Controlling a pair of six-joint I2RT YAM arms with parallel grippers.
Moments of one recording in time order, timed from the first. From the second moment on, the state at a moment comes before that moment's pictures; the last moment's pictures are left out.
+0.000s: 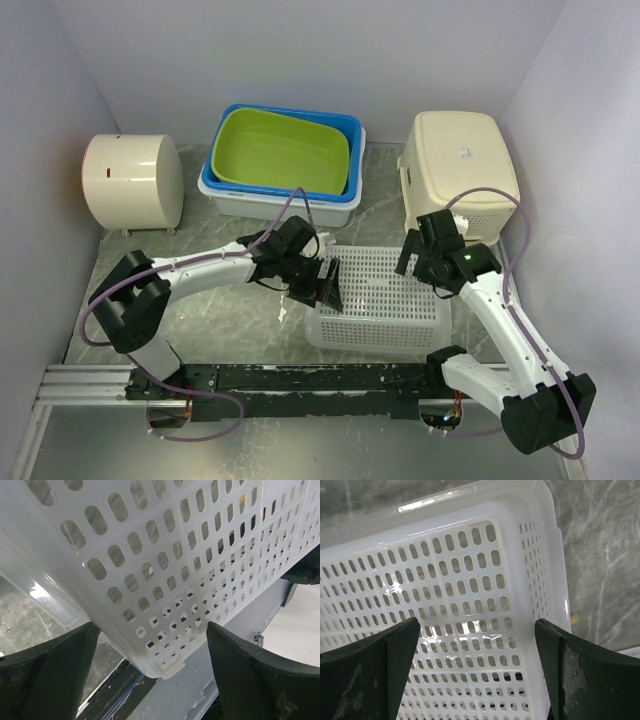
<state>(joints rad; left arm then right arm) -0.88 1.63 1.03 -0.33 0.50 -0.63 0.33 0.99 0.94 -0.99 0.27 0.59</state>
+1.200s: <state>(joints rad) -1.17 2.09 1.46 -0.06 0.66 -0.68 0.35 0.95 1.07 -1.17 0.56 0.71</state>
